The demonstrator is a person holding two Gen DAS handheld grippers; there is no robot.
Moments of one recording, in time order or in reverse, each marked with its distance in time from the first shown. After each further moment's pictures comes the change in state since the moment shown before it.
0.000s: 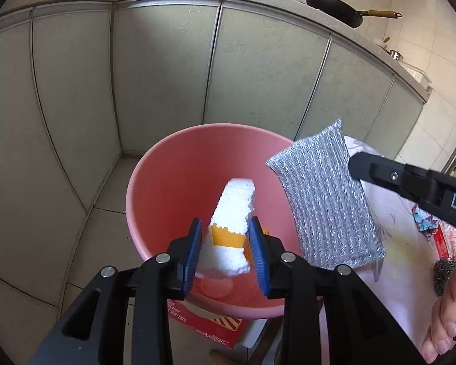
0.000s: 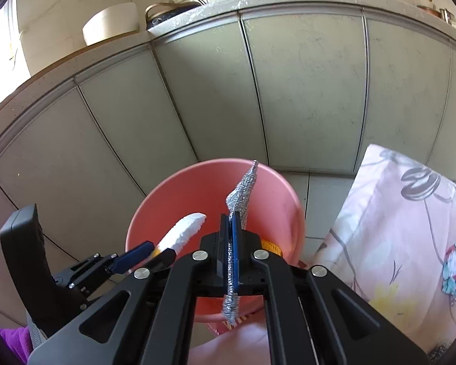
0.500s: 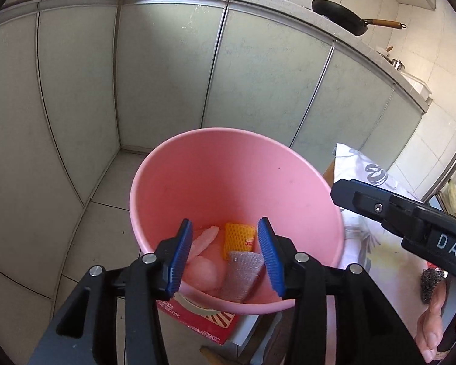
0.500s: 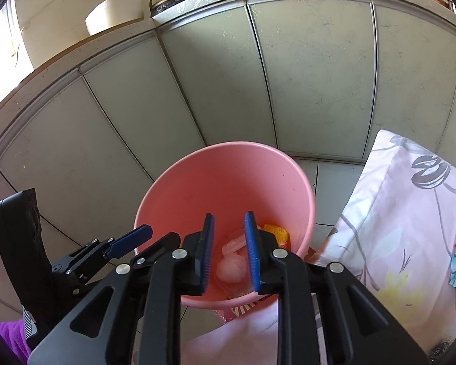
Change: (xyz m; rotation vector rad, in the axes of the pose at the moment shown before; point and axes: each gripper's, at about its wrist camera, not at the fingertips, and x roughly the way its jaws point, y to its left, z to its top) left arm -0.012 0.002 0.007 -0.045 -0.001 -0.027; right arm -0.003 0.001 -0.001 -0.006 0.042 0.036
